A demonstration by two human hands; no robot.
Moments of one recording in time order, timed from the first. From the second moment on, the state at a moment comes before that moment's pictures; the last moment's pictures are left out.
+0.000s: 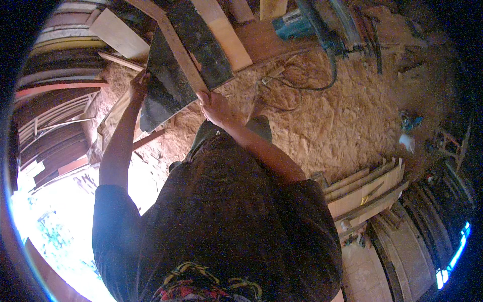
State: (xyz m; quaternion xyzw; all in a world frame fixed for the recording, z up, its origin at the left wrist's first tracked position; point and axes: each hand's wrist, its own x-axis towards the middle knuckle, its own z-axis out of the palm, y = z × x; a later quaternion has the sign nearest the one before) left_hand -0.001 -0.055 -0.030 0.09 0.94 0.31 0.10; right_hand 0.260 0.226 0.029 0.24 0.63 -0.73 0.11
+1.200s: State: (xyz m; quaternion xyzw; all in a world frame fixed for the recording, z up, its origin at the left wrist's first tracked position) left_hand 0.008 -0.052 -0.016 0.10 0.95 0.29 0.10; right_hand 0.265 0.228 -0.009 0.13 0.64 -0.74 0.16
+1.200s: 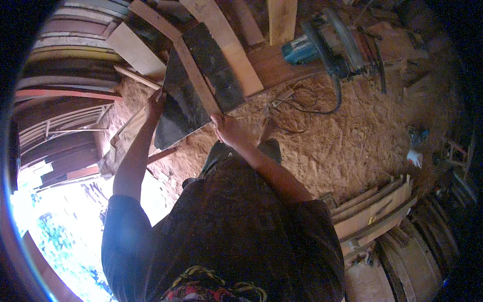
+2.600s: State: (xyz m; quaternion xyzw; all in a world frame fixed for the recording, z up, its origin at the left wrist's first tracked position) left_hand 0.115 0.087 0.077 0.19 0.95 0.00 0.24; right_hand 0.189 0.568 0.181 0.31 0.87 -0.39 -0.01
